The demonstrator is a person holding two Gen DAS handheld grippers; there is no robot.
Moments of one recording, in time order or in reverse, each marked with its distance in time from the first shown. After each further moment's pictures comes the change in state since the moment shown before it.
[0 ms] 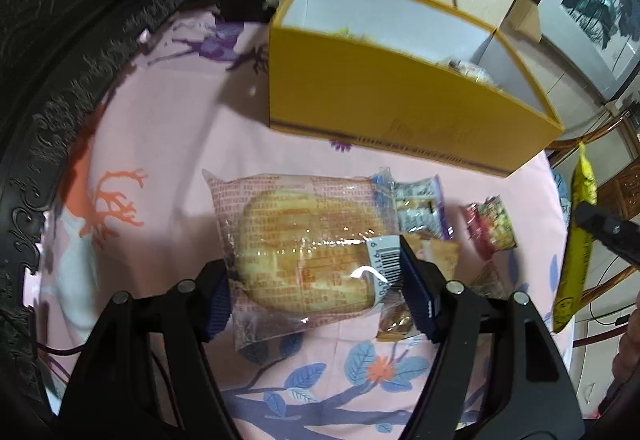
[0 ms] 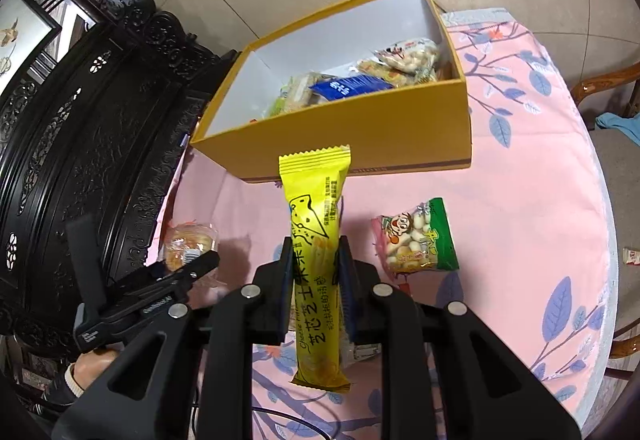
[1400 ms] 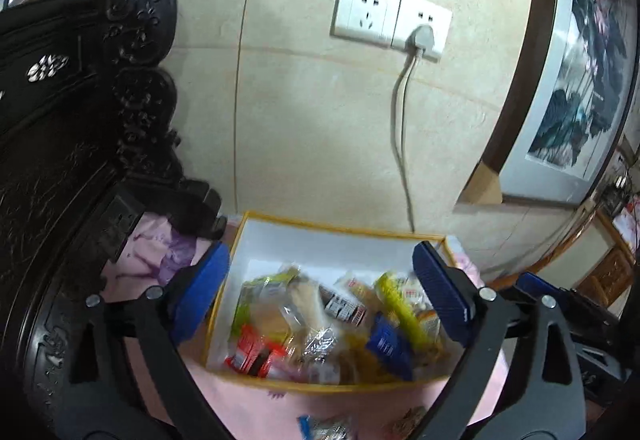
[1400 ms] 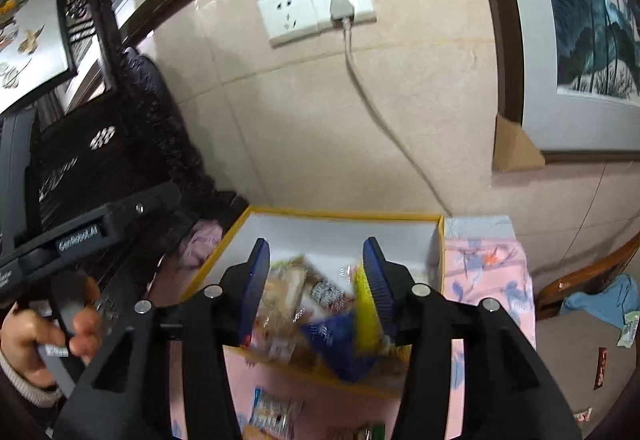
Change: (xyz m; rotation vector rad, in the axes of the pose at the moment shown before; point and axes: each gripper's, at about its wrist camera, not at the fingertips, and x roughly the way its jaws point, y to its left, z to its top) left arm -0.064 -0.066 0.190 0.027 -0.412 -0.065; right arm -0.031 0.028 0.140 -0.278 -0.353 -0.090
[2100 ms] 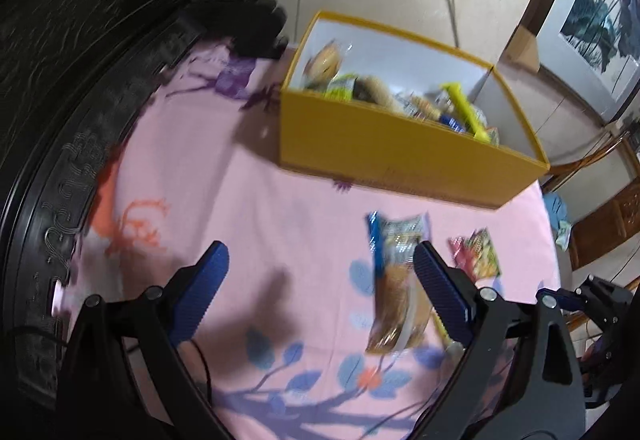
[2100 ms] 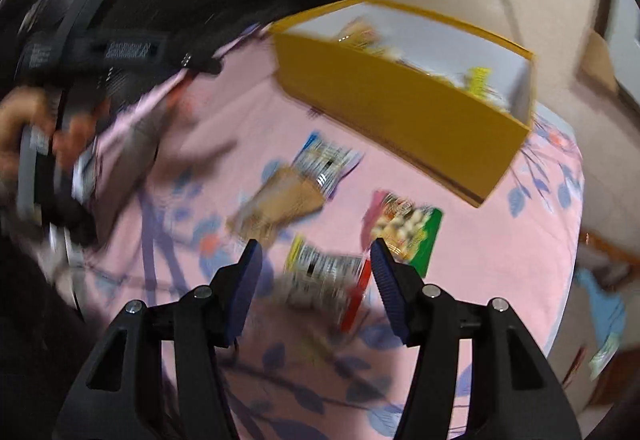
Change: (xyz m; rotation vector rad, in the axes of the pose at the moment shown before) left arm -0.043 0.061 -0.170 -0.049 0.359 0.104; right arm -0.024 0.045 -0.193 -0.524 0.447 0.171
